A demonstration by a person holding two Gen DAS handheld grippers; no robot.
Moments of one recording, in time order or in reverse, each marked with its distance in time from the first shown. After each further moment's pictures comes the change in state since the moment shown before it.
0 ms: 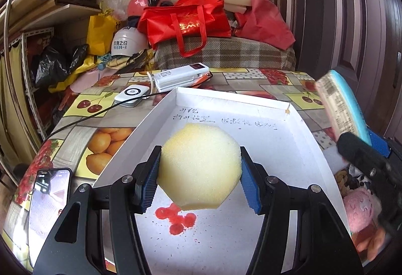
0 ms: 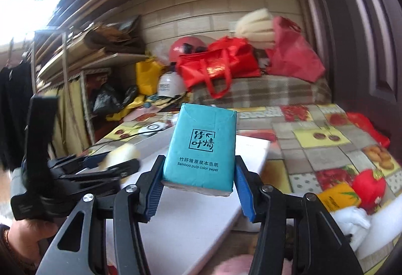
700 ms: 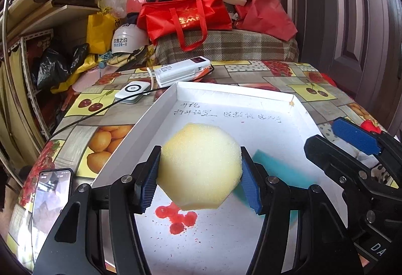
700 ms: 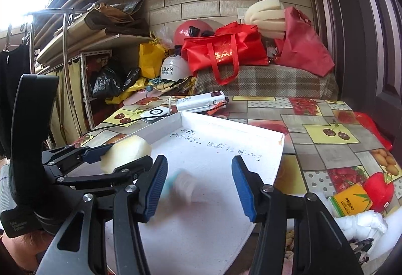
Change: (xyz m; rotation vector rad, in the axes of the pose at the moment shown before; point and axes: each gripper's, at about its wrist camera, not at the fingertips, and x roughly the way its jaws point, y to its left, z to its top) left arm 0.006 -0.007 0.000 0.032 0.032 0.018; right arm 0.029 0.012 0.003 -0.022 0.090 -0.025
